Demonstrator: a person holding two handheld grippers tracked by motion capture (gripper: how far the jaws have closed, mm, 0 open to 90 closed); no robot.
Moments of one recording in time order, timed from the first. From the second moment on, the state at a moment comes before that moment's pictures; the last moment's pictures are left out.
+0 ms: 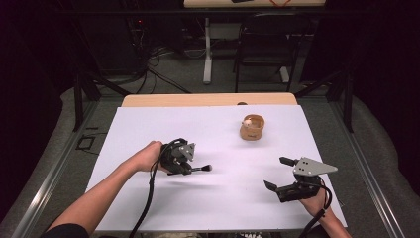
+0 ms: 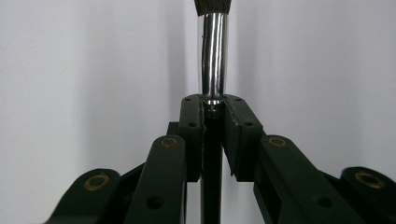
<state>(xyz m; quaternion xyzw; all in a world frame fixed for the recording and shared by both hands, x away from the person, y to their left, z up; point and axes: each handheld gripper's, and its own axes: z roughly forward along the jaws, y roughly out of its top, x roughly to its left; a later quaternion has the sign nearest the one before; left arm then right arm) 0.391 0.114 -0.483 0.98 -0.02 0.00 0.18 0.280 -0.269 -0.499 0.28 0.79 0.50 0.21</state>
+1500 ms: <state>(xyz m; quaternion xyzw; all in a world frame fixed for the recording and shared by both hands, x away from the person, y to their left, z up) 0.368 0.093 -0.487 0.91 0.12 0.03 0.39 0.287 -0.262 -0.495 0.31 0.79 0.48 0.20</state>
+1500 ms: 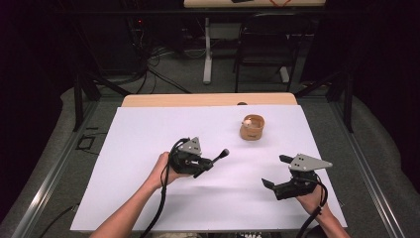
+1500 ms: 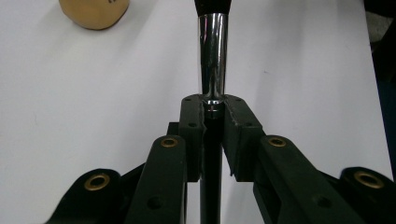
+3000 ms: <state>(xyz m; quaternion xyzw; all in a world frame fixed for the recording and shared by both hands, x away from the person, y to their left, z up) 0.367 0.063 -0.503 0.81 0.19 0.08 0.55 0.309 -0.226 -0.481 0.30 0.78 0.52 0.17</state>
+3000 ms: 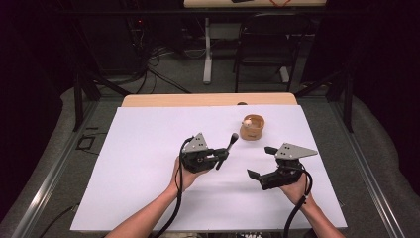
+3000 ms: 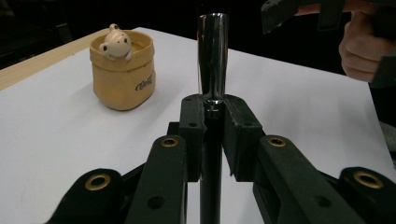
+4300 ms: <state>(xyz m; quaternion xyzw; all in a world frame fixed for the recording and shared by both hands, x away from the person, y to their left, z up) 0.359 0.035 -0.514 0.77 0.16 0.07 0.61 0.337 -0.194 -0.466 0.31 0.73 0.58 0.16</state>
